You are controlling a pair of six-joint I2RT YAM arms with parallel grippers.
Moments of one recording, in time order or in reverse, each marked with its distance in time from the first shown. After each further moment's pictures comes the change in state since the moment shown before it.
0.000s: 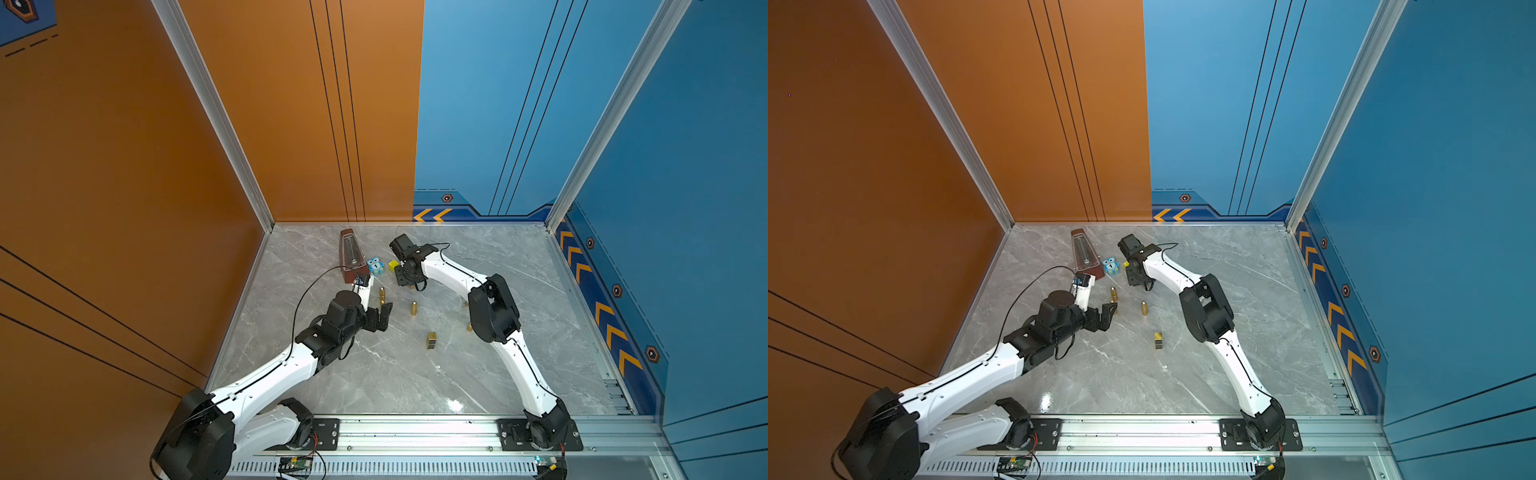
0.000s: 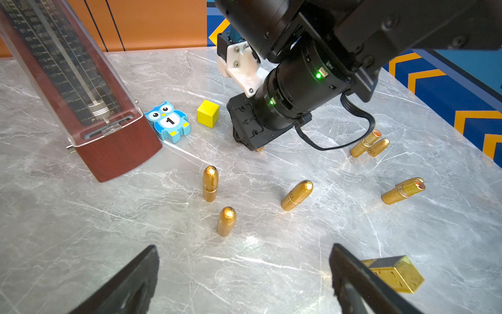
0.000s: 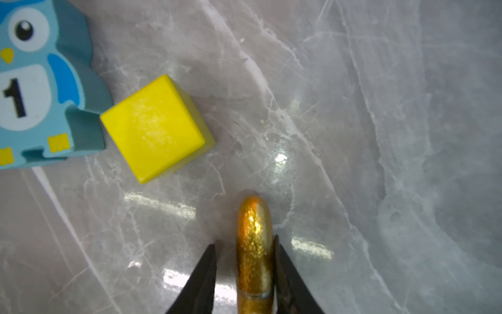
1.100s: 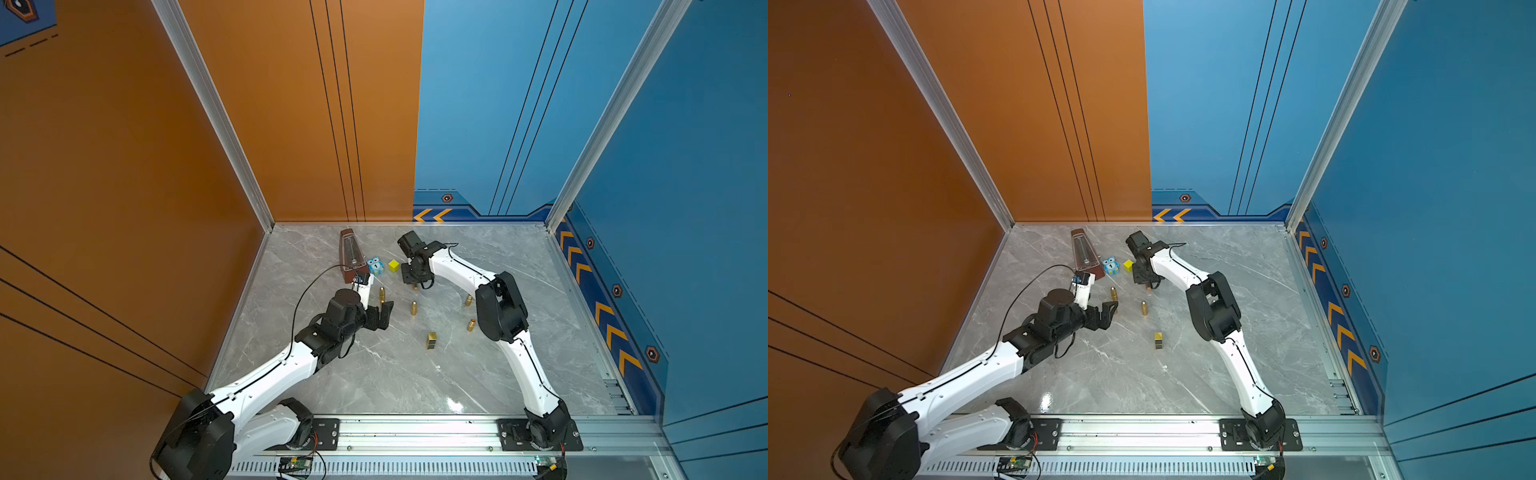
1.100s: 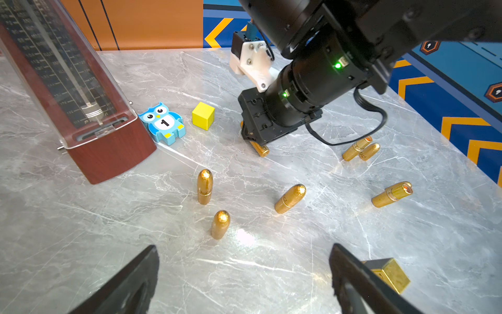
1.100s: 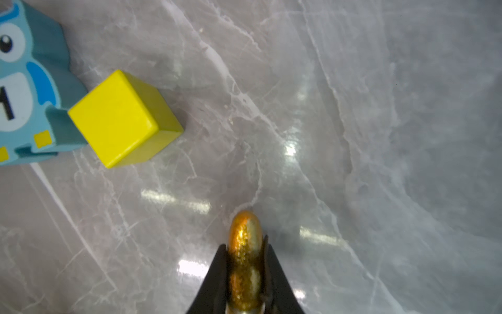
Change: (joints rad) left arm 0.006 -0.007 0.015 -0.006 0.025 -0.030; right arm -0.038 -0.114 -0.124 -0.001 -0.072 0.056
